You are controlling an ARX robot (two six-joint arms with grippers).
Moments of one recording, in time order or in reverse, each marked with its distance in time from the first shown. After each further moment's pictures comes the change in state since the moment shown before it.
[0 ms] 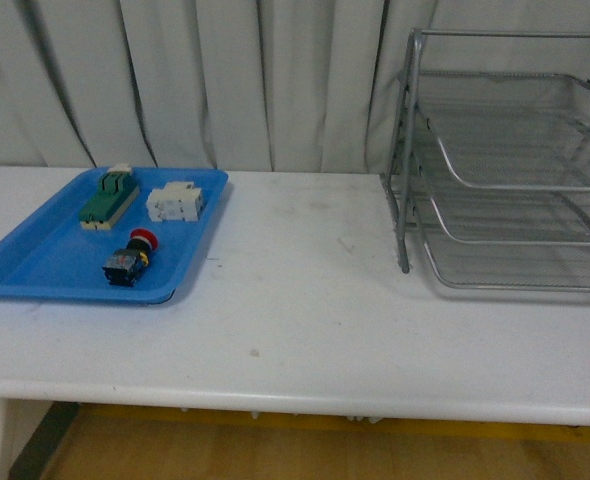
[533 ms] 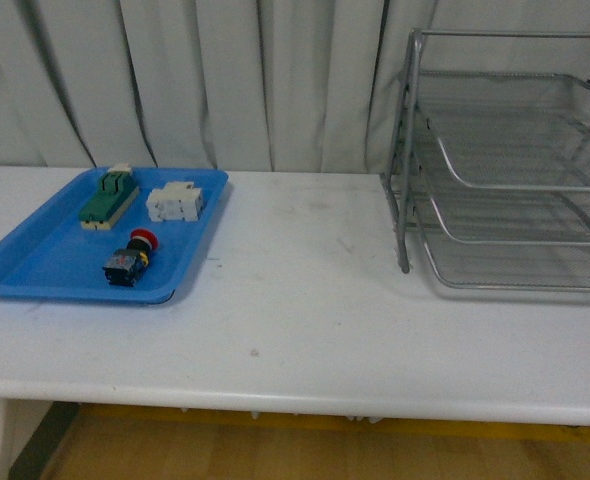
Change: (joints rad) left arm 0.000 0.000 0.000 0.000 0.000 0.000; right arm 0.000 0.000 0.000 0.000 0.000 0.000
